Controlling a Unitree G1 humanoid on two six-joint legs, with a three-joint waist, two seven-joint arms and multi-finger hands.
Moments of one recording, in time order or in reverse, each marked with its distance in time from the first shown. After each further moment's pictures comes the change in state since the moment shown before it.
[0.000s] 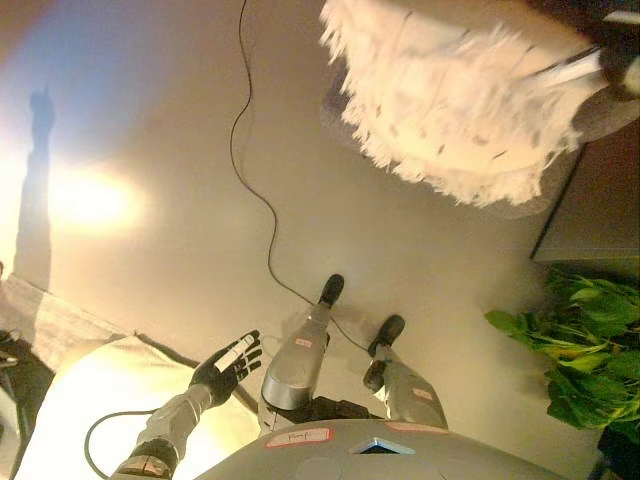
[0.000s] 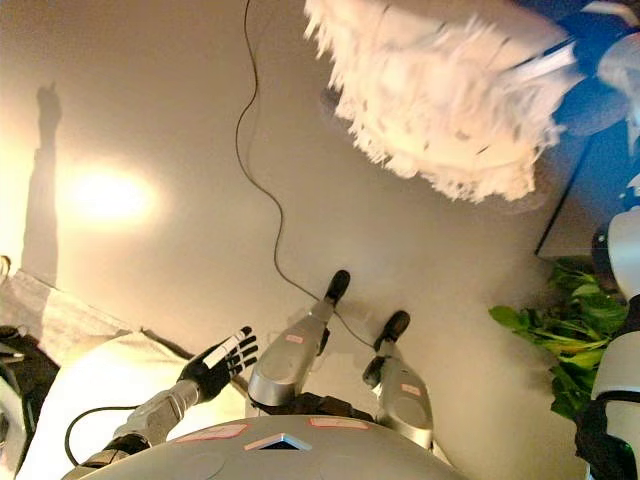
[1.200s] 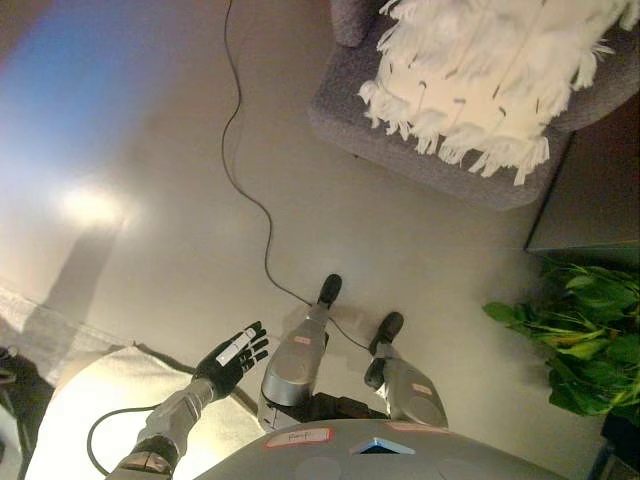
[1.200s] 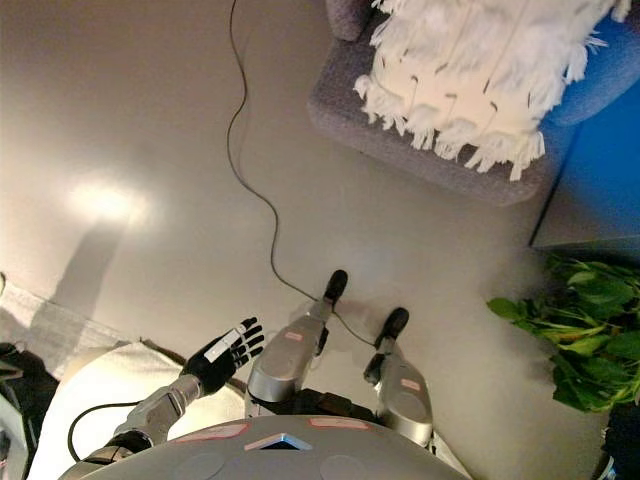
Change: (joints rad) left arm -0.022 0.003 -0.020 0.081 -0.036 -0.043 -0.087; right arm -0.179 -0.178 0.012 0.028 0.031 0.206 -0.304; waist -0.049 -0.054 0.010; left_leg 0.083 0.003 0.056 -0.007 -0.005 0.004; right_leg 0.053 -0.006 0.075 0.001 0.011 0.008
